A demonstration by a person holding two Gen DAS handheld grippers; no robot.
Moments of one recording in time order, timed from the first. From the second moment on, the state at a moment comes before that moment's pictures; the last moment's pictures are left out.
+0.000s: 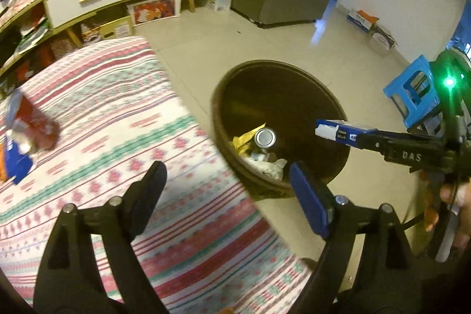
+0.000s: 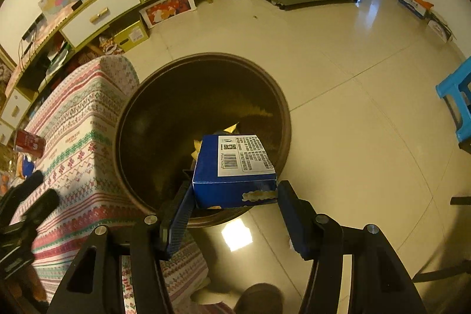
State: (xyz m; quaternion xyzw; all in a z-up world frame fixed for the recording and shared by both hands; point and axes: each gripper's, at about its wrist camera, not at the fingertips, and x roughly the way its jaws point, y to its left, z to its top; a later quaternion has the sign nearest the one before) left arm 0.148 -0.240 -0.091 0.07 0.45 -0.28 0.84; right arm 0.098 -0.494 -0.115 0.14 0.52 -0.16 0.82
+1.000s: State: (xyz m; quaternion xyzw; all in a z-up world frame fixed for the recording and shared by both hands) left arm 0.167 0.014 -0.065 0.00 0.43 -0.07 0.90; right arm 0.162 -0.343 -0.071 0.10 0.48 -0.09 0.87
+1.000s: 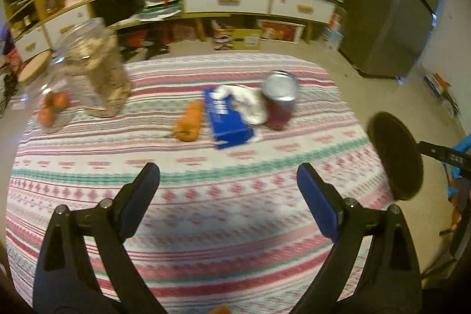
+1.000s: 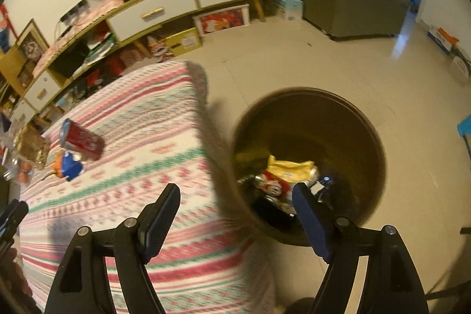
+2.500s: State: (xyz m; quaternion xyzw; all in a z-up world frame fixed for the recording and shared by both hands) left arm 0.279 0.052 -0.149 -0.05 0.46 -0.07 0.88; right arm 0.275 -0.130 -0.125 -0.06 0.43 0.08 0.90
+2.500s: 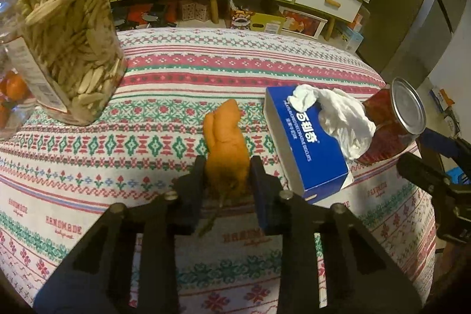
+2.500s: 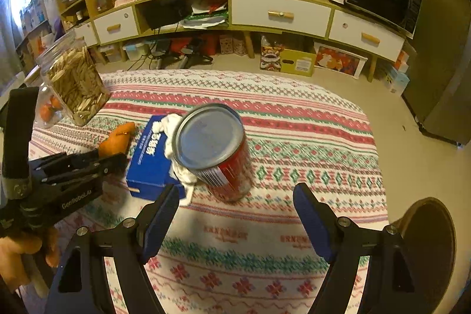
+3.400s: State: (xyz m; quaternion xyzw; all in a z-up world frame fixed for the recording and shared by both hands) left arm 0.222 0.095 -0.105 -0.03 0.42 -0.03 0.91; right arm 0.283 -0.119 -0.122 -0.05 0.41 0.07 0.91
